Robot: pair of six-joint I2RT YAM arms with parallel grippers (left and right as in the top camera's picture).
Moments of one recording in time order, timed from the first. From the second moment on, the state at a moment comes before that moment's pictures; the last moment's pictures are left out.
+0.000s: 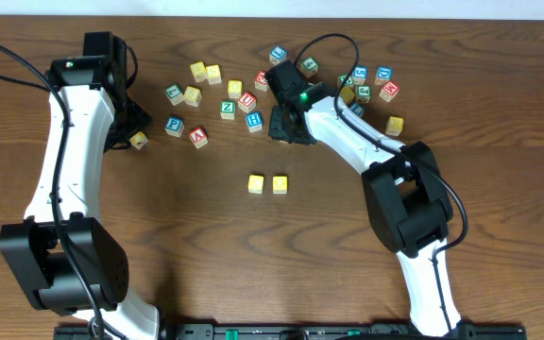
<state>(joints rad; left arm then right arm) 0.08 1.79 1.63 -1.30 -0.33 -0.75 0.54 2.28 1.78 -0.74 0.03 0.70</state>
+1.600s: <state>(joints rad) 0.08 1.79 1.63 -1.30 -0.33 -0.75 0.62 2.09 1.50 -0.96 0.03 0.69</state>
